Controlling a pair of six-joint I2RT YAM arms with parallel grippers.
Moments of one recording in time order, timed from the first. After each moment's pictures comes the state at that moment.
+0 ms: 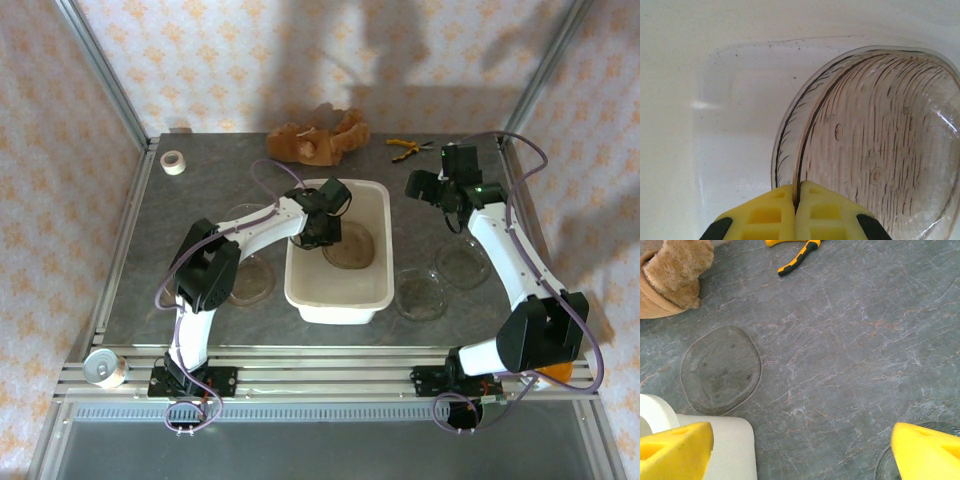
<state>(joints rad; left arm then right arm) -0.66 2.03 1.61 -0.81 -0.05 -0.78 0.16 1.40 1.28 -0.70 0.06 0.38</state>
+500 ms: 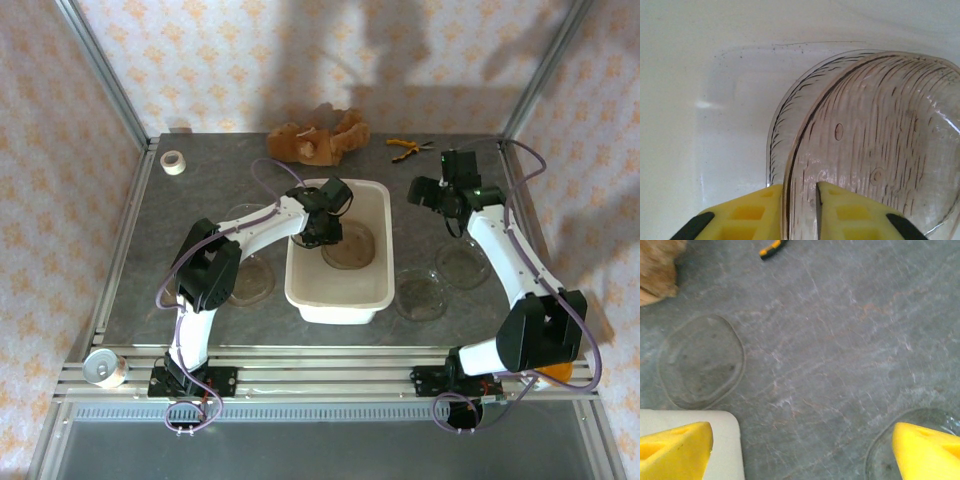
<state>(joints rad) -0.67 2.03 1.62 -0.83 -0.06 -0.81 0.13 1.40 1.21 -0.70 0.07 0.39</state>
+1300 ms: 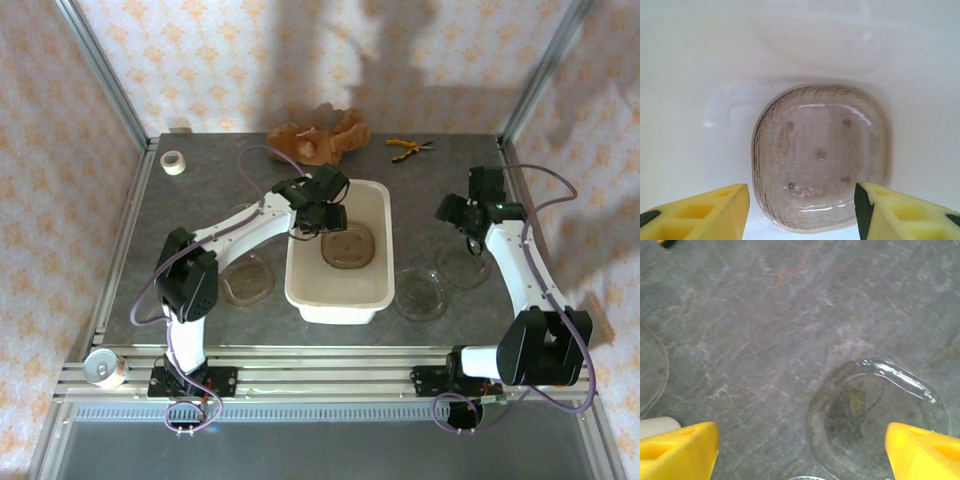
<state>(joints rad) -0.67 1.88 1.64 -0.81 -0.09 -0.75 -0.05 1.31 1.09 -0.78 0.07 0.46</state>
